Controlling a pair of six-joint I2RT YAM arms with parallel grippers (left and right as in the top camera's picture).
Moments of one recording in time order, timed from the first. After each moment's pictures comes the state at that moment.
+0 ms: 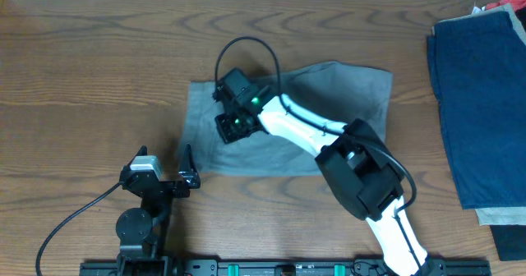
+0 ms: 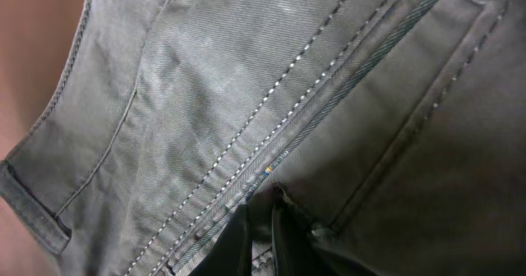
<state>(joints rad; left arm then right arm) -0.02 0.02 0.02 -0.11 0.05 -0.20 0.79 2.27 1.66 -0.56 -0.35 0.39</state>
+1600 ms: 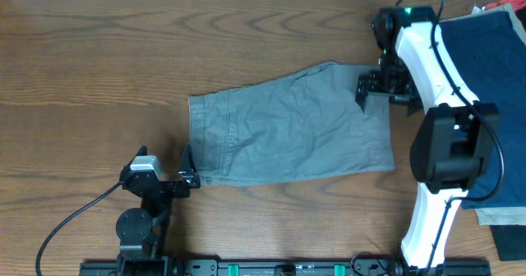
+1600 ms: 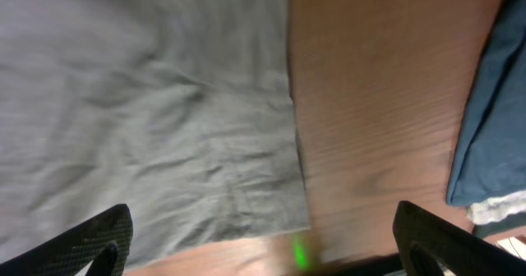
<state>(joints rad) -0.02 0.02 0.02 -0.11 0.05 -0.20 0.09 2.16 1.83 -1.49 0.11 0.36</state>
